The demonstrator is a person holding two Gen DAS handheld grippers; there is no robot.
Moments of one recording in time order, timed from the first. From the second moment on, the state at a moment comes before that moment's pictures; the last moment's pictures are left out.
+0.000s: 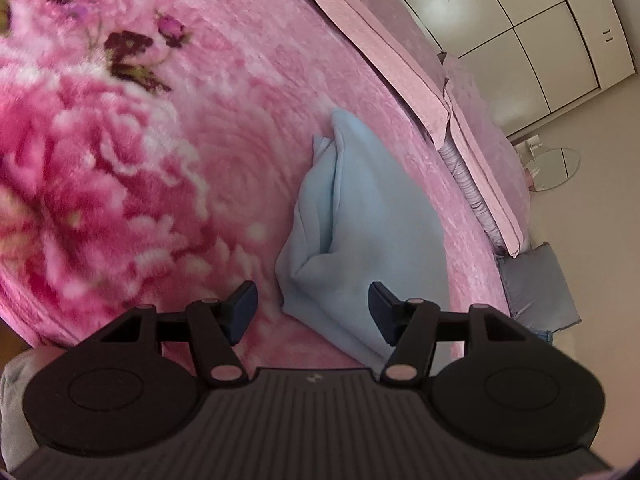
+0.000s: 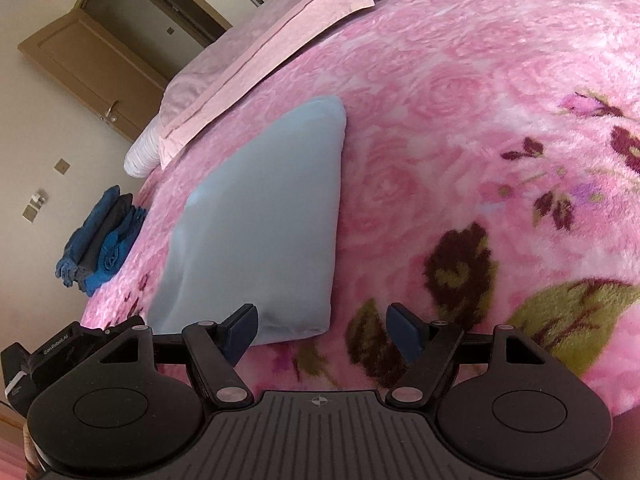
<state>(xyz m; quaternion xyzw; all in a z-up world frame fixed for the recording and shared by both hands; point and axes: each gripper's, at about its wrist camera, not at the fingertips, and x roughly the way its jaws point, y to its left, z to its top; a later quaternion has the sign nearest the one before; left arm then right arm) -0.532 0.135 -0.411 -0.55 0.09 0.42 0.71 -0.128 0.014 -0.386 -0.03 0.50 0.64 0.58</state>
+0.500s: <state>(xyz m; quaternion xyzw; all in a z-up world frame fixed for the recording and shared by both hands) -0.535 0.136 -0.403 -0.54 0.09 0.43 0.72 -0.126 0.000 -0.381 -0.03 0.51 0.63 0.58</state>
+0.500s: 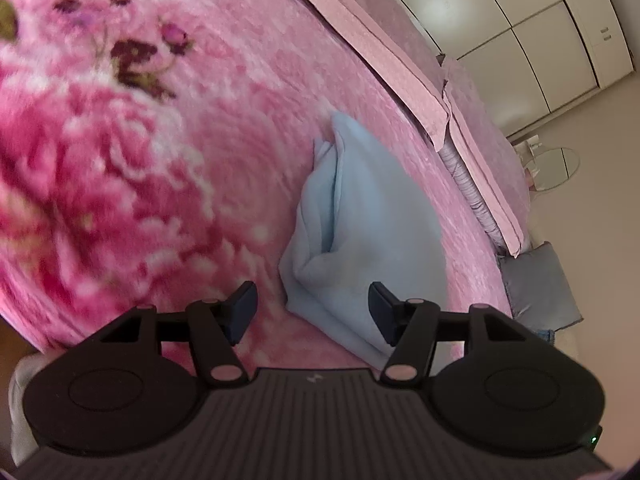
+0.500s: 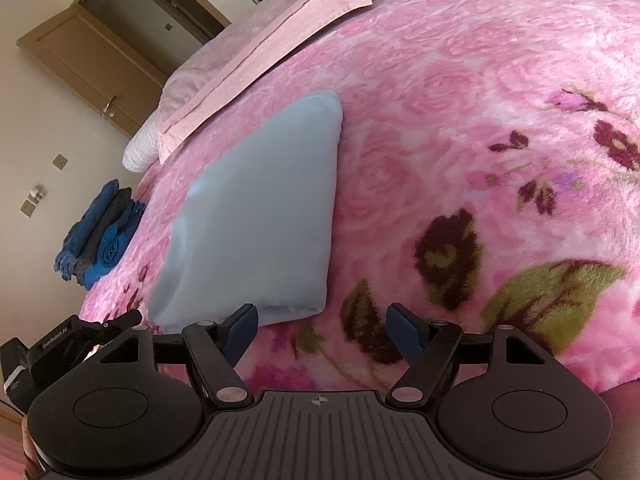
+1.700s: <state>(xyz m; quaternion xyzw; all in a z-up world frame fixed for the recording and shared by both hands) -0.477 0.318 -0.455 -0.68 0.15 0.26 0.67 -0.059 0.193 -0.429 0.00 0.65 0.67 0.36</state>
